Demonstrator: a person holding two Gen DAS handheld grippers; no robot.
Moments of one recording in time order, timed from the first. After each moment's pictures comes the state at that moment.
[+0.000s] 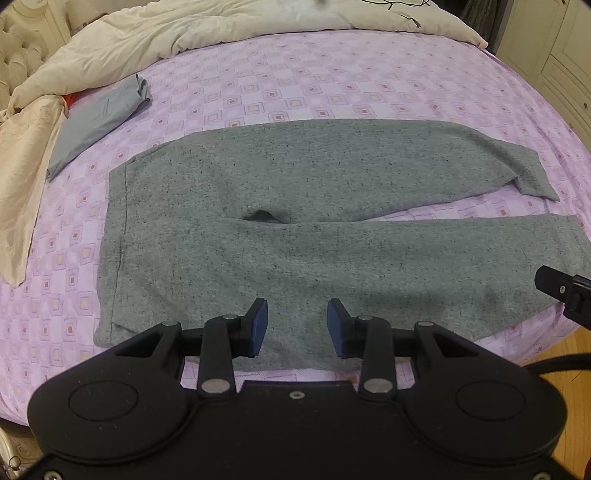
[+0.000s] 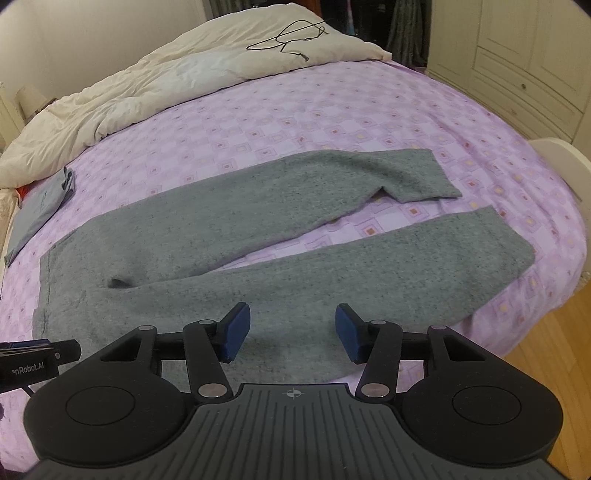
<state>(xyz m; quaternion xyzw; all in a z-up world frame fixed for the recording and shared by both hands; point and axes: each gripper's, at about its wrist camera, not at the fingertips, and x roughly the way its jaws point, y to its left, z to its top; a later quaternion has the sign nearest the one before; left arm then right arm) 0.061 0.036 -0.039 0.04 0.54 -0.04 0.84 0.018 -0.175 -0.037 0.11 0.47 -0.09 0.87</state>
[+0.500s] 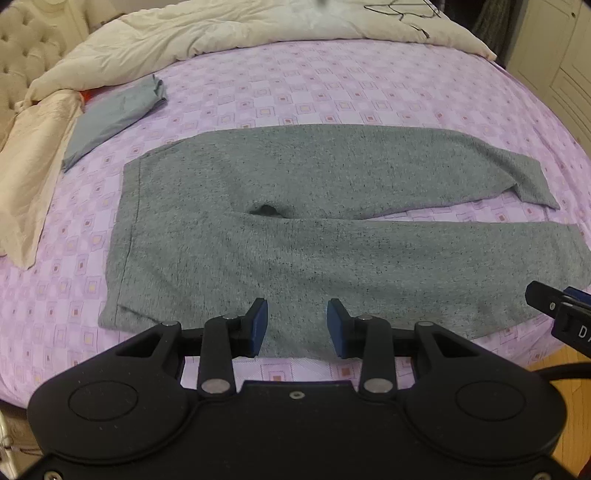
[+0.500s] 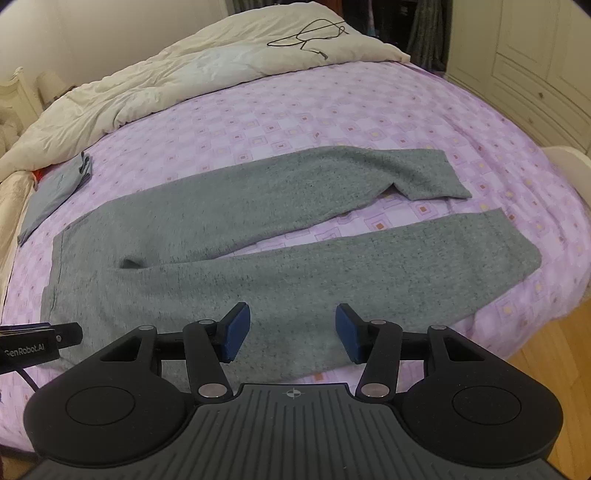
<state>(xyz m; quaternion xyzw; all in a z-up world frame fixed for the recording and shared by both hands) 0.037 0.030 -0.028 0.03 0.53 -0.01 0.85 0.001 -0.175 -0.035 0.10 0.47 -0.06 0.87</state>
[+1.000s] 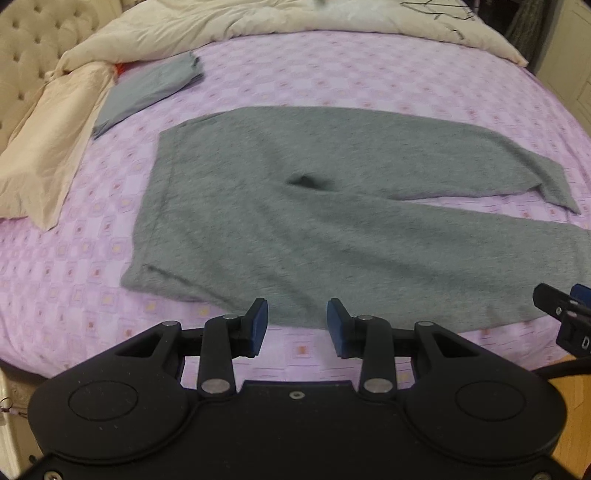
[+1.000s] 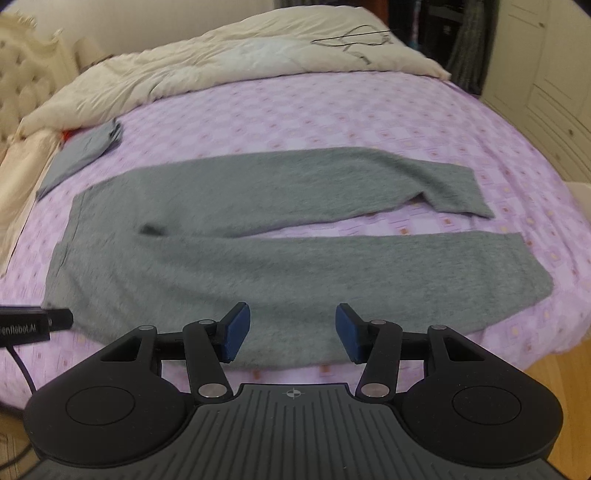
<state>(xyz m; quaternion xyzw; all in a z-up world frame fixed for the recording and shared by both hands) 0.016 0.060 -0.039 0.01 0.54 0.04 0.84 -0.008 -0.144 -0.045 0.04 0.48 0.00 0.88</state>
